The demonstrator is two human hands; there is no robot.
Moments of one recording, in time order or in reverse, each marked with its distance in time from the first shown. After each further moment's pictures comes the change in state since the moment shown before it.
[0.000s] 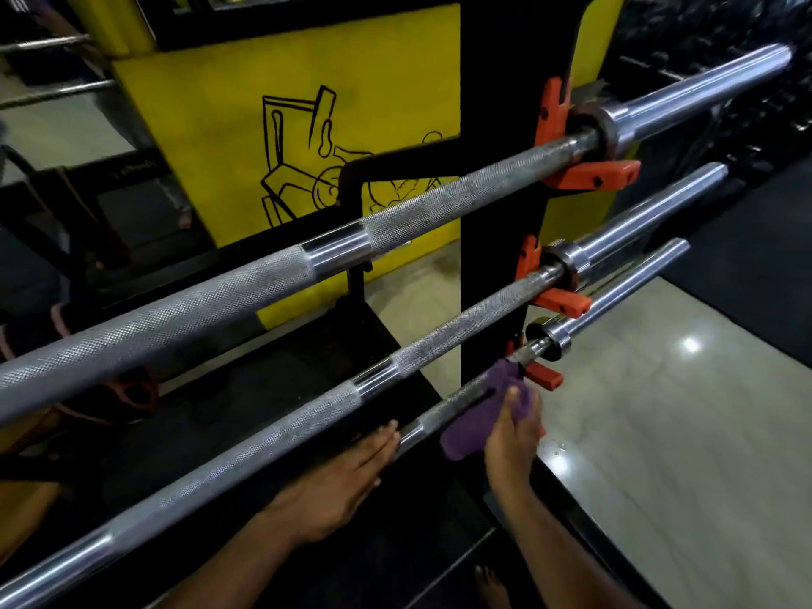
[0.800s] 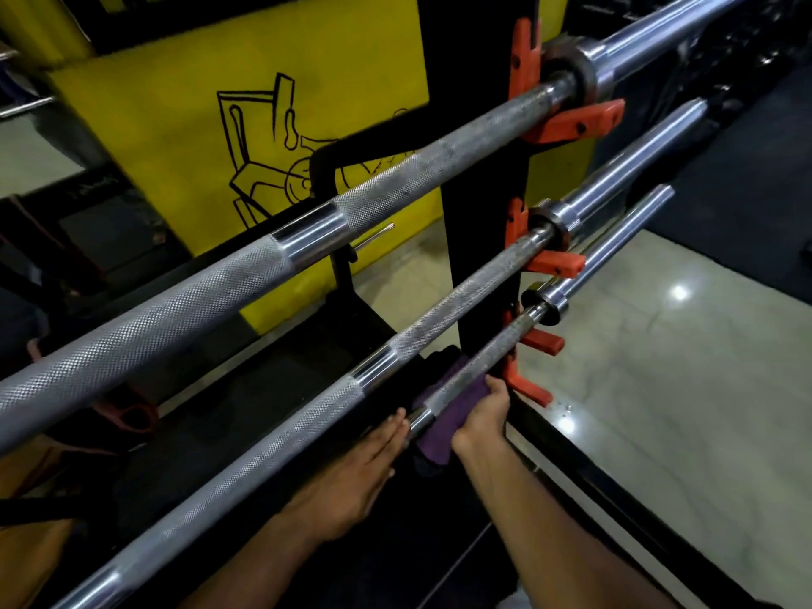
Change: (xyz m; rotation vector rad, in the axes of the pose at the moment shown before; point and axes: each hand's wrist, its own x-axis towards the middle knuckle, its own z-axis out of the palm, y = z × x) left_hand 0.001 -0.003 0.001 0.029 -0.015 0.019; right_hand -0.010 0.000 0.057 0.698 0.066 0.653
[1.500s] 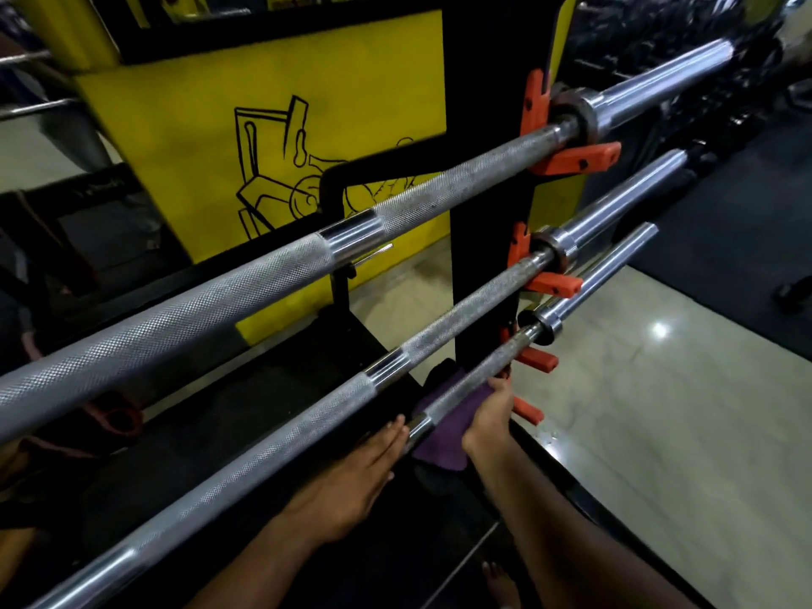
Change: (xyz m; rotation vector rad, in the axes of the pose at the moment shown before) left_hand 0.000 0.000 0.003 0.010 0.047 0.001; right_hand 0.014 -0.009 -0.003 -0.224 0.059 -0.109
